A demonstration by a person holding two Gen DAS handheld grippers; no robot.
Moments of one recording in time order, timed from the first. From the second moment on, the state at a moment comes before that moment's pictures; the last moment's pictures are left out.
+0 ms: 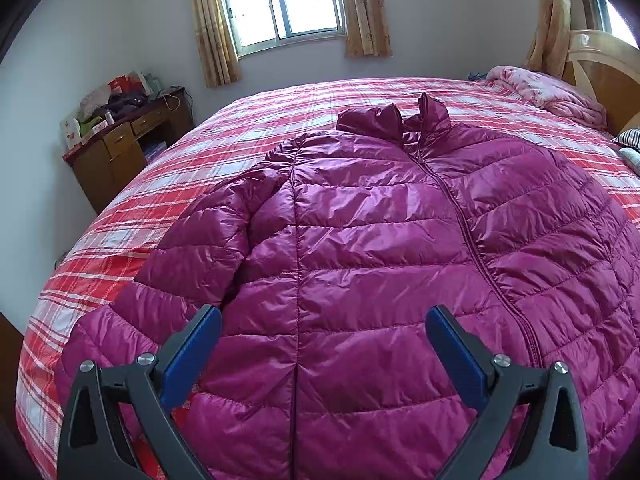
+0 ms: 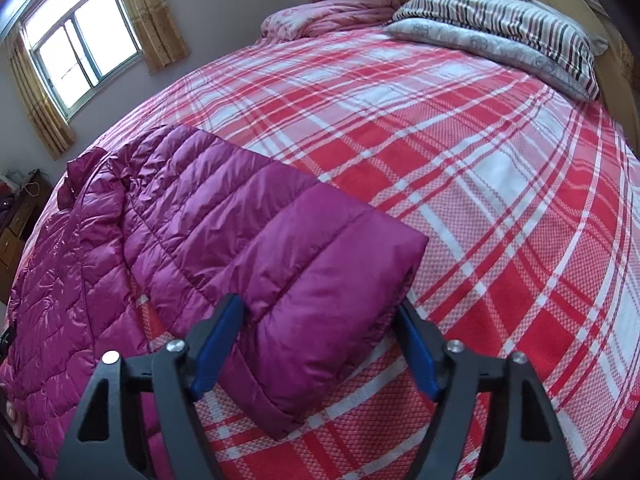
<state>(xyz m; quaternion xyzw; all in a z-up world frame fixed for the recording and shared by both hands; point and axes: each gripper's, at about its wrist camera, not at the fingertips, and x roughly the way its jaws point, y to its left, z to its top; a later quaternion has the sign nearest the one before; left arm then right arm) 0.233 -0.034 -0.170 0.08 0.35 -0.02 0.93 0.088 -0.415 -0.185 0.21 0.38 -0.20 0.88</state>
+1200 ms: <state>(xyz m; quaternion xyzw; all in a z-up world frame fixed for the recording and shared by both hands) 0.254 0.025 -0.159 0.06 0.34 0.01 0.94 0.206 -0.371 -0.004 -0.04 0.23 -0.23 0.95</state>
